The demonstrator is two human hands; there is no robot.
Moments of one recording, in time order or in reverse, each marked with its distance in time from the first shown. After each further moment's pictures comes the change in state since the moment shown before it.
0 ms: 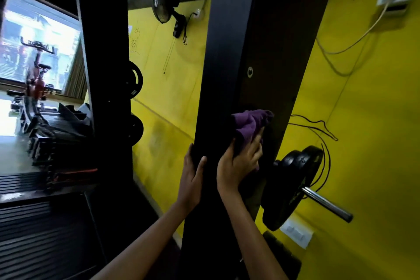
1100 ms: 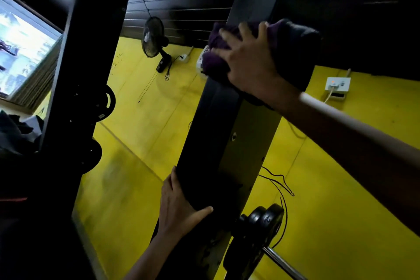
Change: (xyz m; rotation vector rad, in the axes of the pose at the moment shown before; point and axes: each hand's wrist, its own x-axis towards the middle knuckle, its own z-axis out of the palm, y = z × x) left_hand 0.035 0.050 0.019 0.371 0.028 0.044; right_hand 0.223 -0.250 -0.025 -1.197 -0.217 -1.359
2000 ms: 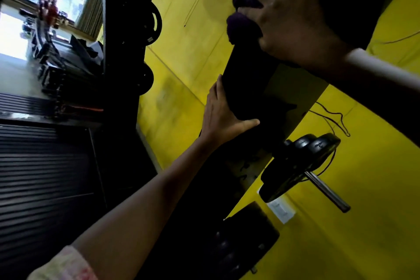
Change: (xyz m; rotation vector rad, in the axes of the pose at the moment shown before) left_hand -0.005 -0.001 0.004 -0.002 0.077 0.001; right_hand -0.079 -0.093 0.047 0.053 0.048 -0.205
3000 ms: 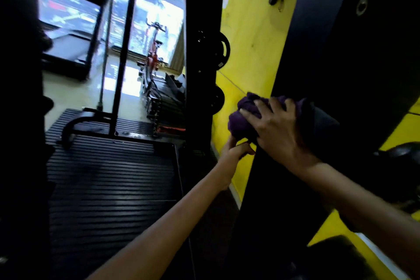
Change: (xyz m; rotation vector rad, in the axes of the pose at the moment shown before) left_hand -0.077 -0.047 -0.052 -0.671 -0.039 -0.463; right_hand -0.084 -0.180 0.041 0.546 0.392 0.167
